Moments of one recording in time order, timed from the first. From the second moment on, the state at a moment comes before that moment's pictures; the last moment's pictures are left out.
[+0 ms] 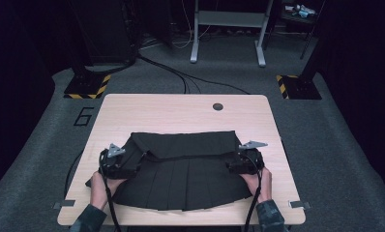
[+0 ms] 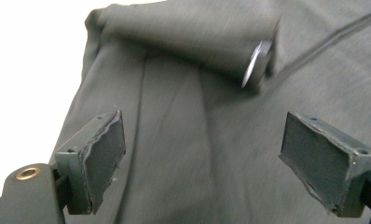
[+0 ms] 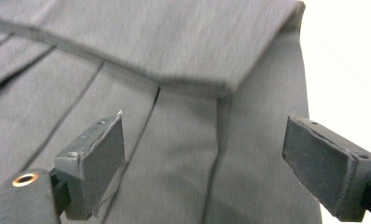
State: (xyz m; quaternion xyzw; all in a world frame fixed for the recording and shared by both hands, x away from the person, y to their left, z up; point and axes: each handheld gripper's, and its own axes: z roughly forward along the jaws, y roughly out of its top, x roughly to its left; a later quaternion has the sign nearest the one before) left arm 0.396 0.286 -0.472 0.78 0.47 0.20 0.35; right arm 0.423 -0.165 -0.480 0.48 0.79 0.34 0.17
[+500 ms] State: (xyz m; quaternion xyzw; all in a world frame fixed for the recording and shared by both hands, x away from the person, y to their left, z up) left arm 0.441 0.259 -0.474 0.80 0.46 0.20 0.33; right arm 0.471 -0.153 -0.488 0.52 0.77 0.32 0.16
